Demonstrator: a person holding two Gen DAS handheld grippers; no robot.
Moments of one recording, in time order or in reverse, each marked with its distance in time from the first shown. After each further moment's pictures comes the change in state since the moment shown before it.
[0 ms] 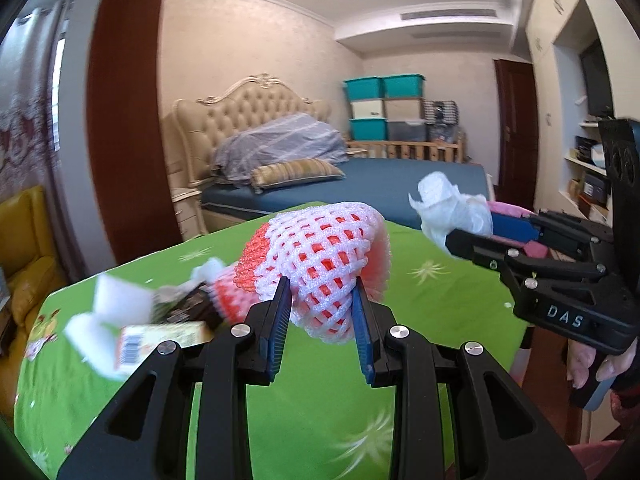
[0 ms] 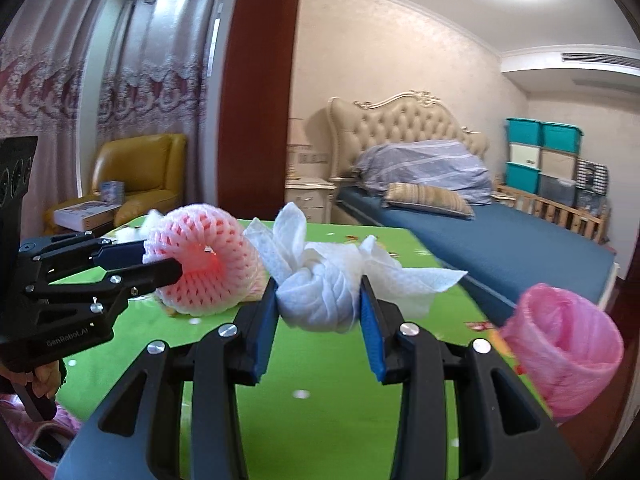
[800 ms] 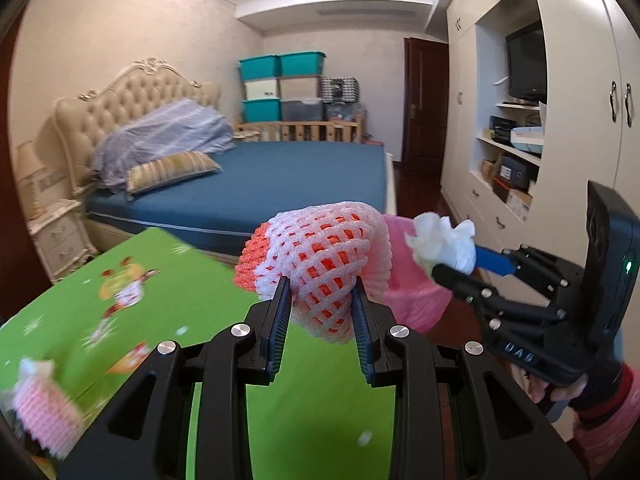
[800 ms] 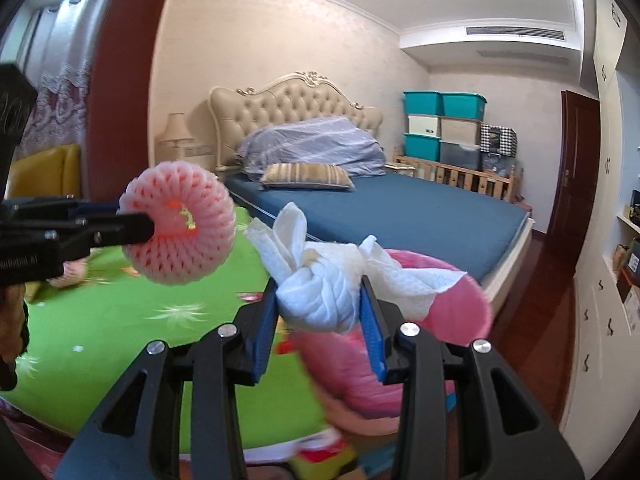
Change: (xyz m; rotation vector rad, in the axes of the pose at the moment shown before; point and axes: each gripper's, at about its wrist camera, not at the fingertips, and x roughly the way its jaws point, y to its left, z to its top) left arm 0.141 -0.168 0.096 0.070 0.093 -0.379; right arm -0.021 -0.243 -0.045 0.126 0.066 -0.336
